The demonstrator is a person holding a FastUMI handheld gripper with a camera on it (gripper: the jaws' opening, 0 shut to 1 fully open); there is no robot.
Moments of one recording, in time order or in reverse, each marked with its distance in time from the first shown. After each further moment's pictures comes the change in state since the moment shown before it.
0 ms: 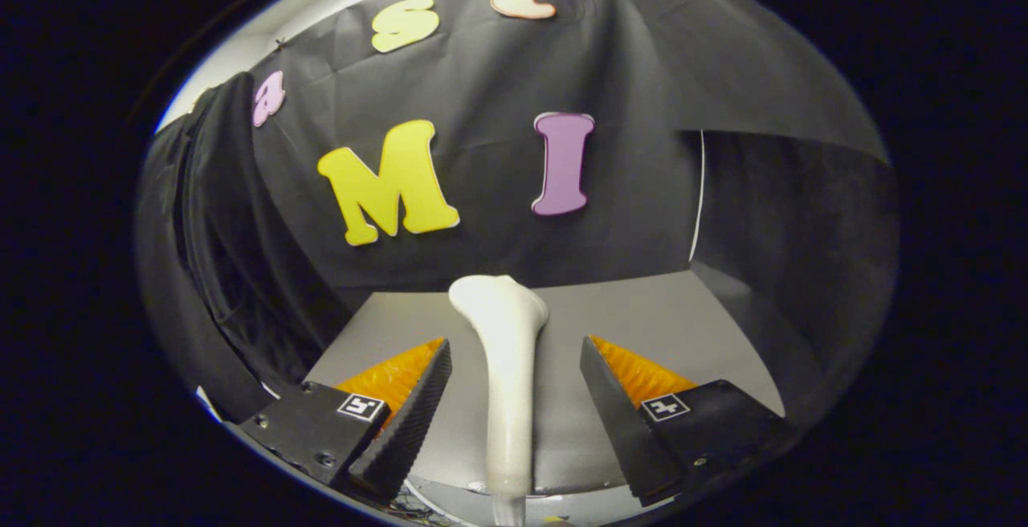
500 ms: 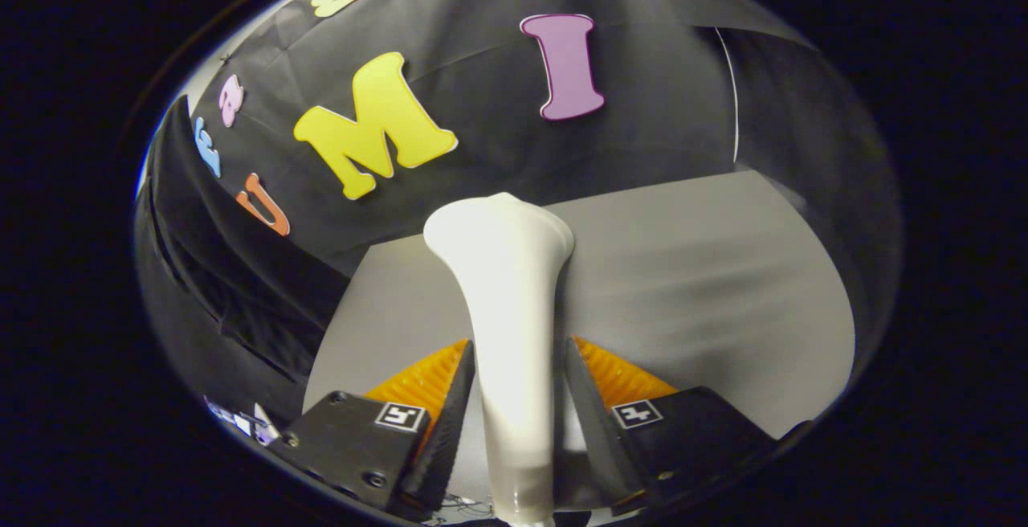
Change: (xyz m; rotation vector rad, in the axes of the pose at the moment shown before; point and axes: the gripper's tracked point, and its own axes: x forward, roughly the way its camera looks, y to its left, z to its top) arm 0.064 0.016 -0.039 0.125 0.264 0.090
